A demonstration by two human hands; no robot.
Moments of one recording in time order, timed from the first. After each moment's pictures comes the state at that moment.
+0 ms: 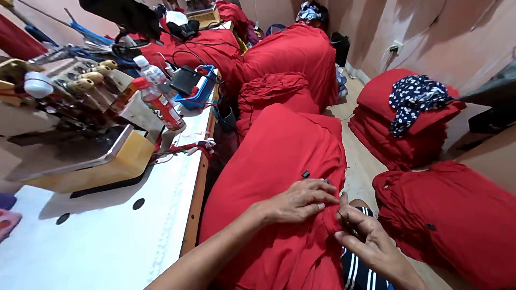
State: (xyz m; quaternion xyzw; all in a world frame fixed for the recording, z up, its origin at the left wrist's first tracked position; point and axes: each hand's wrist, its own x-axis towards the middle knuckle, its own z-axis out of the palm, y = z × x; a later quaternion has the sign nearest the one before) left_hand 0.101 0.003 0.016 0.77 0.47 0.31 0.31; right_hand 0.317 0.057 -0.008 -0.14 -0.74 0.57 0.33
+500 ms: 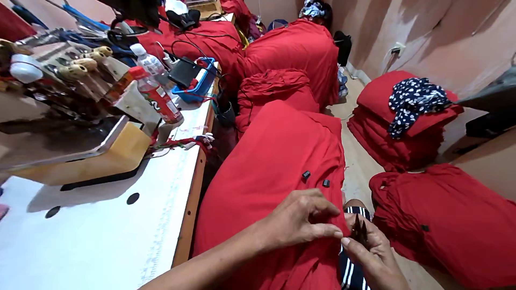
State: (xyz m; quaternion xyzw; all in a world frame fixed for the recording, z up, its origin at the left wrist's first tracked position) left_hand 0.130 -0.024 0.031 0.74 0.50 0.41 0.20; right_hand 0.327 0.033 -0.027 -0.15 -0.64 0.65 0.38
